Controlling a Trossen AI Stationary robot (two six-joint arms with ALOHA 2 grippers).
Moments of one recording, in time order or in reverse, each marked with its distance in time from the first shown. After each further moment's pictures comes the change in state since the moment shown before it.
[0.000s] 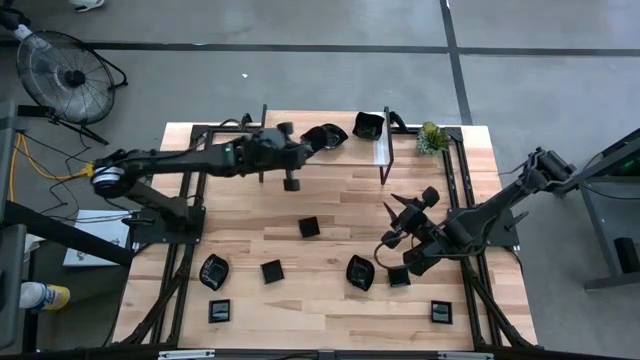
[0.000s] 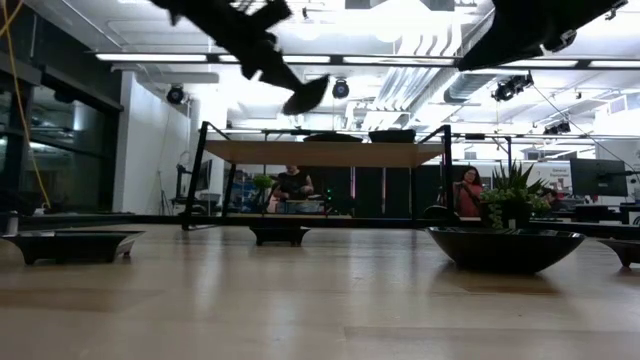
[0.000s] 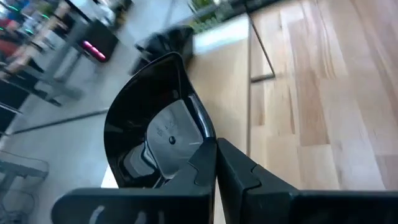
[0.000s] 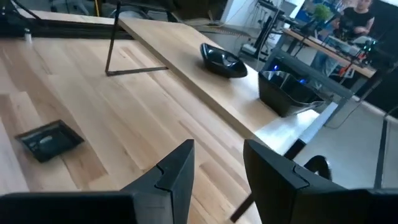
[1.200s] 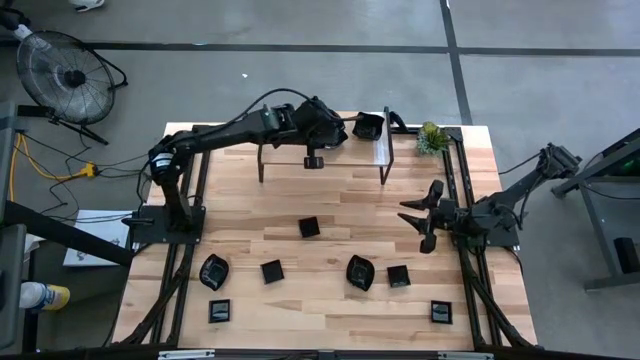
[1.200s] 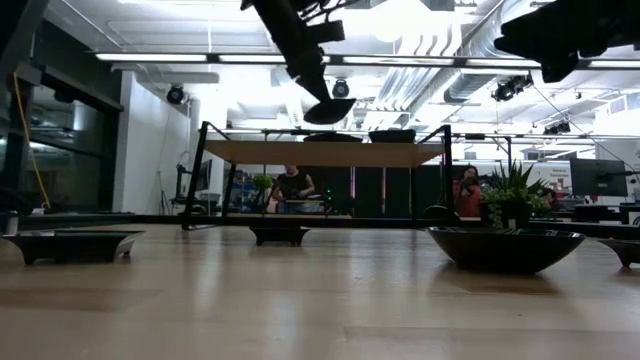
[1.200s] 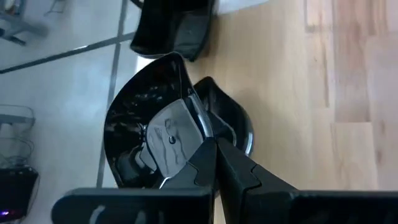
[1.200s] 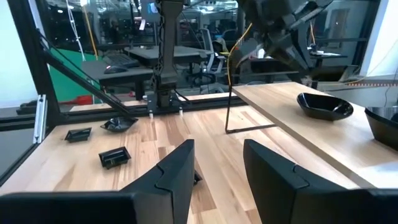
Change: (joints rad) left arm 0.090 0.436 0.694 -0.599 -0.039 -0.002; right arm 0.017 -0.723 -0.585 0.958 -0.454 -0.723
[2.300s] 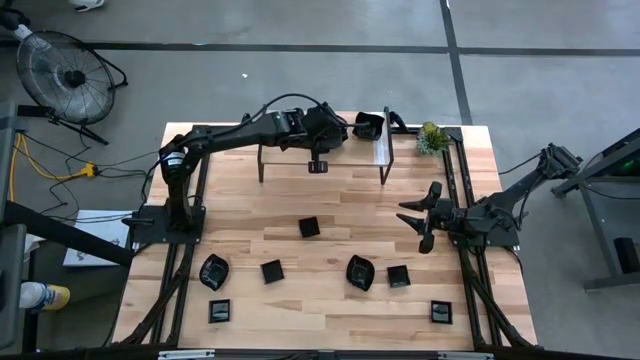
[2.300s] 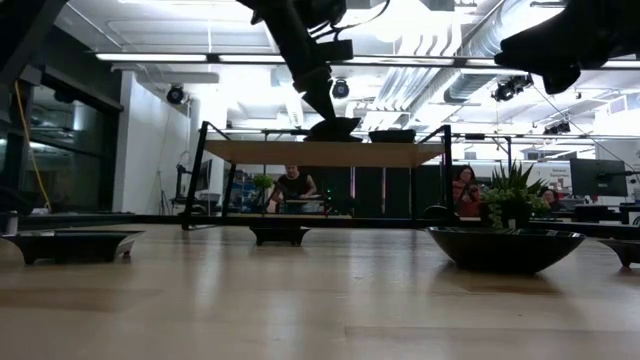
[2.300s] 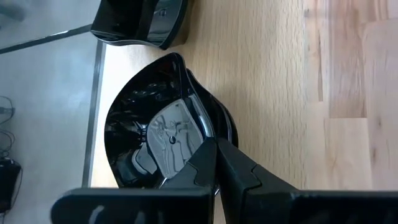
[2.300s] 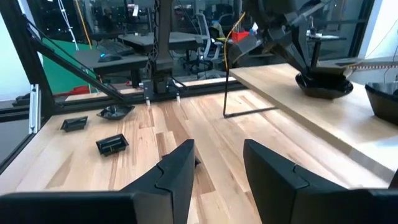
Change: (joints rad) left arm -0.003 0.071 0.023 -0.016 0.016 -0.030; right arm -0.006 0.009 -0.004 -0.074 0.007 0.093
